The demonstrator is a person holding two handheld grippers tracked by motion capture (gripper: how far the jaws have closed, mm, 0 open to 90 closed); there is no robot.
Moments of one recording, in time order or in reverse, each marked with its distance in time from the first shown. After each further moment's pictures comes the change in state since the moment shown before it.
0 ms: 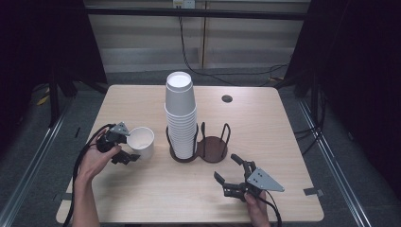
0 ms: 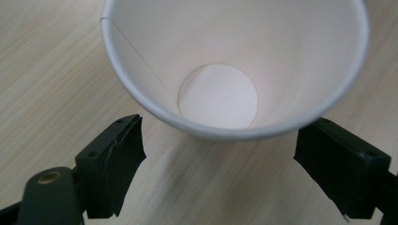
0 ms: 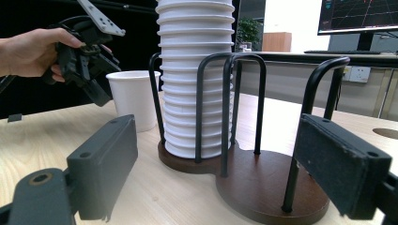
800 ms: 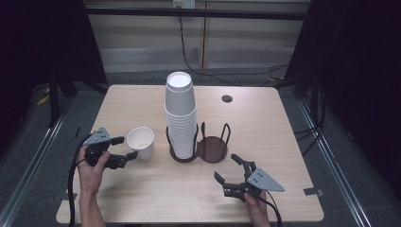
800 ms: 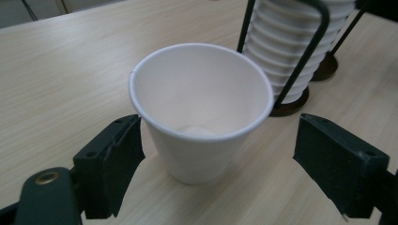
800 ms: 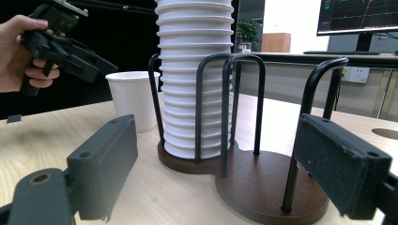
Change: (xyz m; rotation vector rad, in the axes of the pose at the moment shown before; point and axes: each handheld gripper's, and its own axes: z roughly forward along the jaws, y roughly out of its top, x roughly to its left) left arm -0.027 -0.031 -0.026 -0.418 0.046 -0.167; right arm 0.000 0.000 0.000 -0.002 -0.002 0.000
